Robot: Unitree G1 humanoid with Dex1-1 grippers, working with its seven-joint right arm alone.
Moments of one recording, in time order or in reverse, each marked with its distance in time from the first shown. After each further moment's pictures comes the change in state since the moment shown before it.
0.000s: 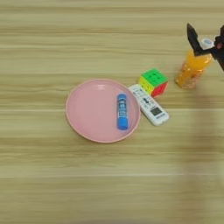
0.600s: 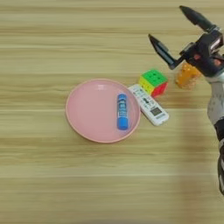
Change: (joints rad) arm 0.192 0.124 0.132 -0.436 0.249 -0.018 0.522
